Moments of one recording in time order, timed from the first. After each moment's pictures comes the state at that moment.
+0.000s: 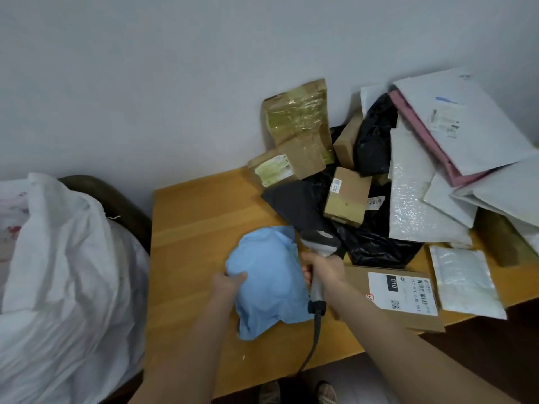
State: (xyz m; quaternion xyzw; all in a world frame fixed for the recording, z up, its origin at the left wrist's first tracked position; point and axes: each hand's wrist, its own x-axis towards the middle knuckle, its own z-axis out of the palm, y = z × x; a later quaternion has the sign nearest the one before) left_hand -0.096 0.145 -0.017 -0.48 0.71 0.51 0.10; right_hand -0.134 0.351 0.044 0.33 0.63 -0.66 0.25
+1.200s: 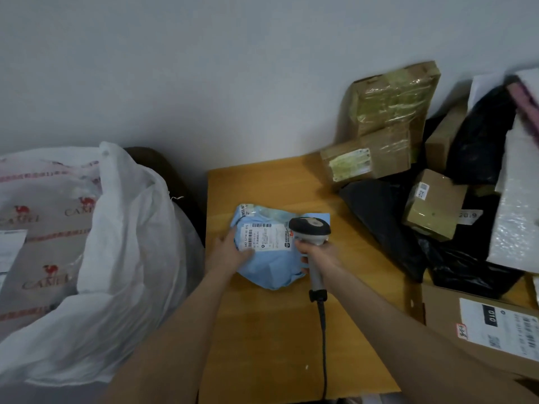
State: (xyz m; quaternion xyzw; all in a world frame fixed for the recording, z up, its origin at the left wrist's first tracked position) left_hand -0.115 -0.024 -0.009 -0.34 0.88 0.29 0.16; right_hand -0.158 0.185 0.025 0.22 0.69 -0.62 0.31
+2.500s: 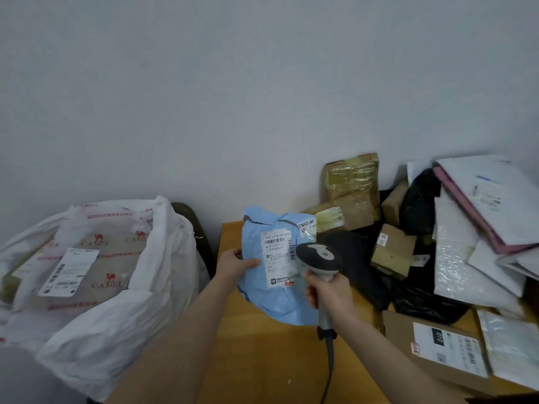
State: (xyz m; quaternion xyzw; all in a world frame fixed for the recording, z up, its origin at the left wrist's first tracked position) left_hand -0.077 0.035 0.127 -0.35 0.75 0.56 -0.01; right_hand -0.068 0.265 0.153 0.12 0.68 -0.69 0.21
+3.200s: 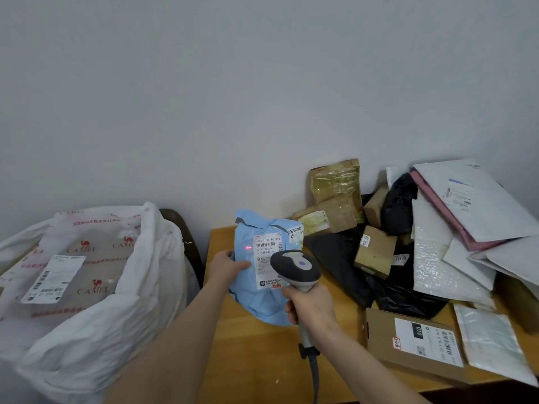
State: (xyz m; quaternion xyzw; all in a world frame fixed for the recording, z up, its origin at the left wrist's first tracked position) left_hand -0.082 0.047 0.118 -0.35 0.80 0.48 -0.03; right_hand -0.025 0.271 0.189 0.09 0.70 -0.67 0.23
